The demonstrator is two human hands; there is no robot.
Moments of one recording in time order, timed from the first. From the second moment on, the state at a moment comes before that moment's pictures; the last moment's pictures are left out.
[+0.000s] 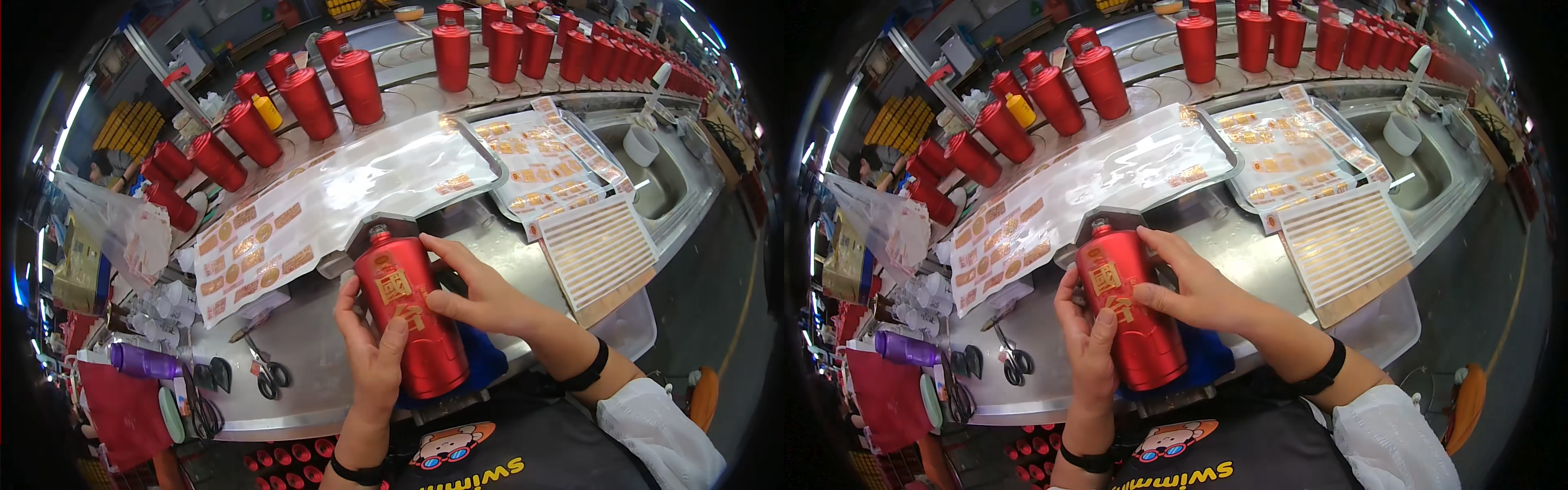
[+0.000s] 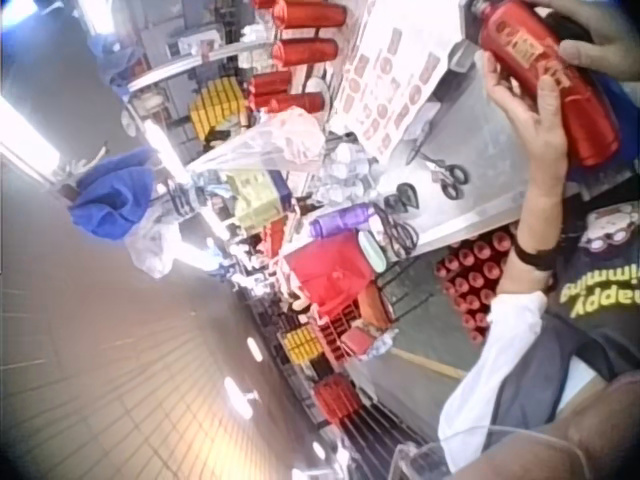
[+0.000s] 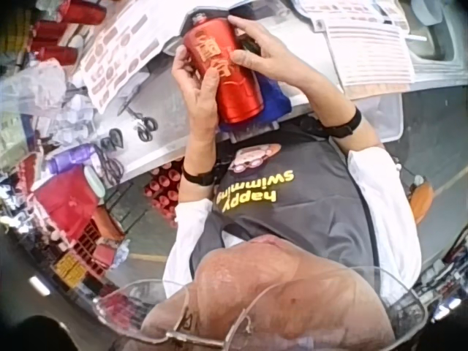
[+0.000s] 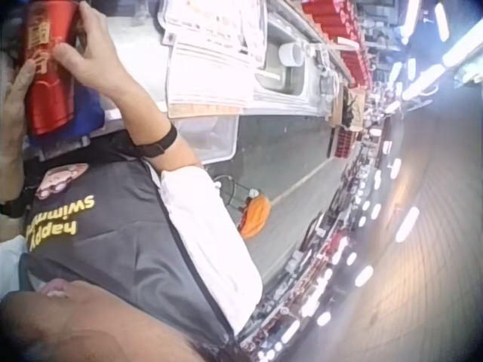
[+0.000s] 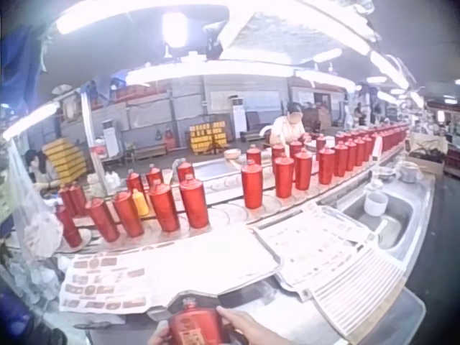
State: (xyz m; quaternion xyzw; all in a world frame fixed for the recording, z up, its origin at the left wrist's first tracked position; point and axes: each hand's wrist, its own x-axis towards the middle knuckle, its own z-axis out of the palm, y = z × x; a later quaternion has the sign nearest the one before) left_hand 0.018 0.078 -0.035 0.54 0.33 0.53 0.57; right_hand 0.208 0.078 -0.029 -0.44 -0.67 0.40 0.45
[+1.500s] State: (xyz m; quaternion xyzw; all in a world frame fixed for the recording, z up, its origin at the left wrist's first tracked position) left_hand 0.016 0.084 -0.038 0.53 0.30 0.52 0.59; right_hand 0.206 0.075 -0.034 -0.43 -0.61 0.47 0.47
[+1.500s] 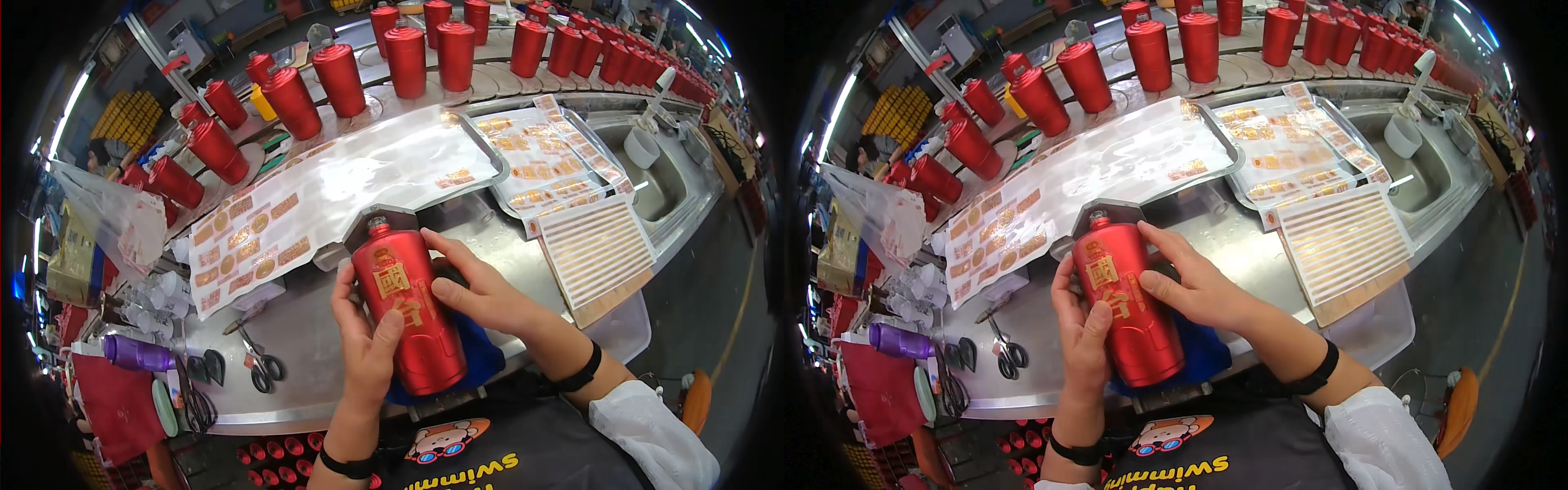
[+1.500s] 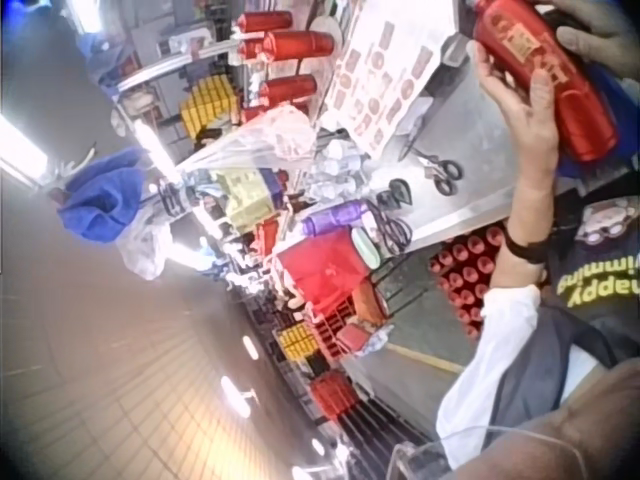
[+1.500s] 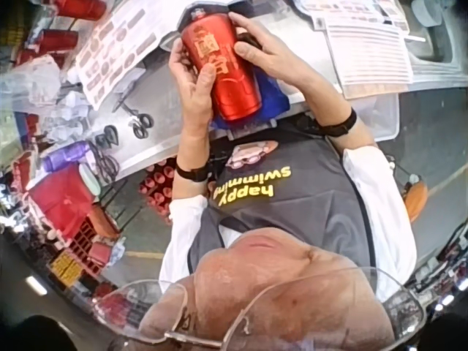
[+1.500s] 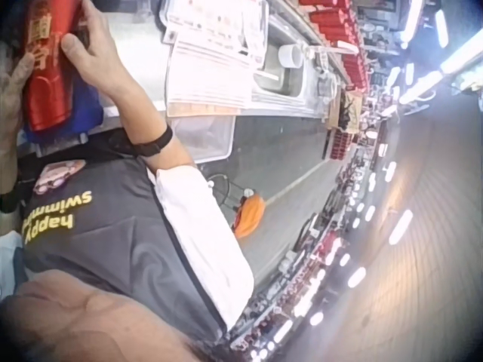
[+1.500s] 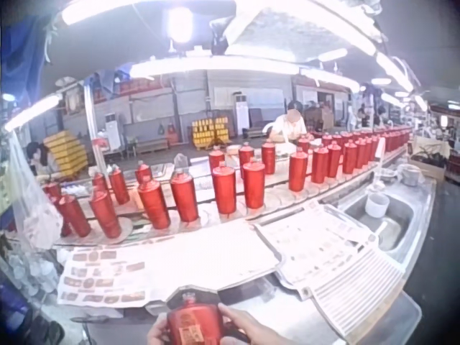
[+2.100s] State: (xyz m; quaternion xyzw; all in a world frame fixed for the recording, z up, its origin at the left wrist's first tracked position) left_hand 0.015 0.096 -0.035 0.49 0.32 0.54 0.61; right_hand 0.205 0.076 -0.034 -0.43 -0.65 0.44 0.46
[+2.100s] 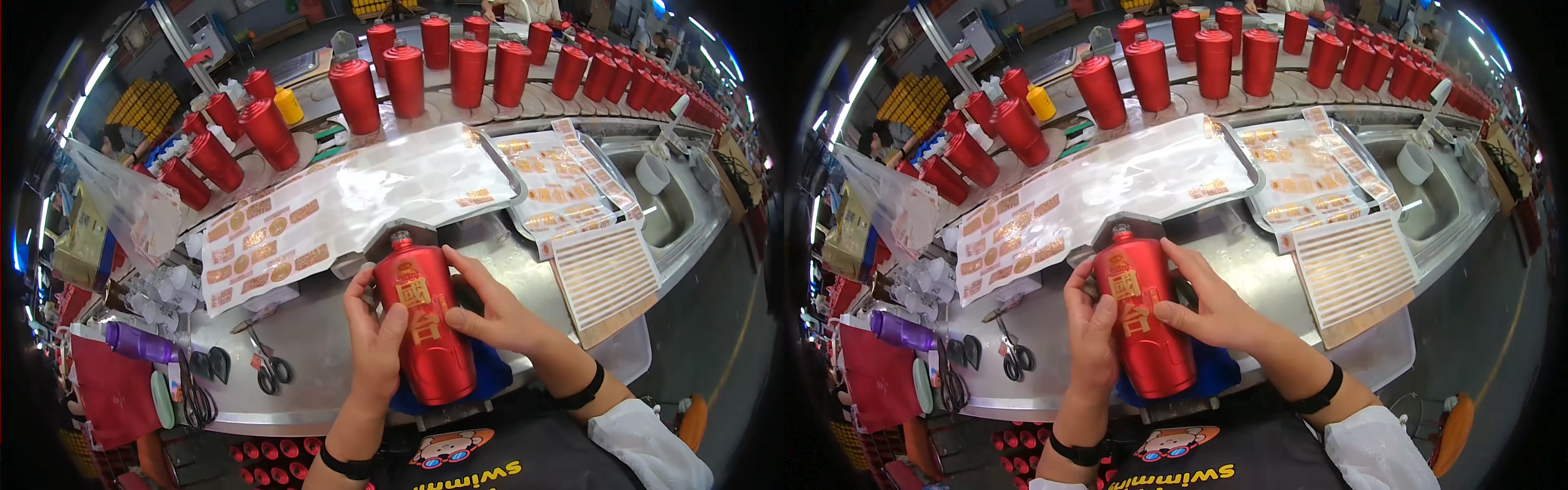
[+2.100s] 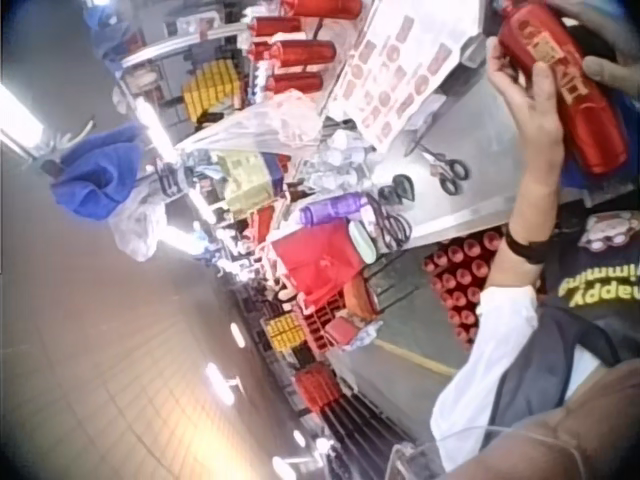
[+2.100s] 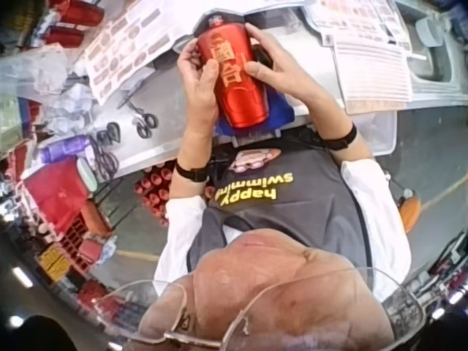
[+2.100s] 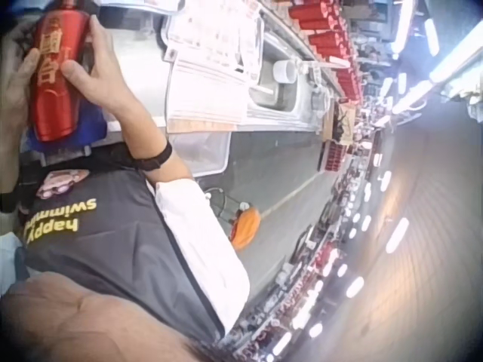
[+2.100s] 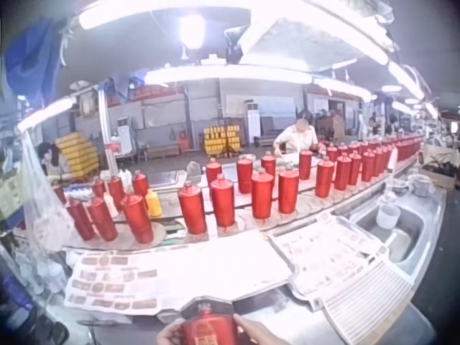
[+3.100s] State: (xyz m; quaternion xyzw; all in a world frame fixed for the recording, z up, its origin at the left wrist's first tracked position) left_hand 0.025 0.123 -0.016 0.53 0.38 0.49 0.58; right_hand 0.203 0.074 -0.029 -0.44 -0.64 0.44 0.44
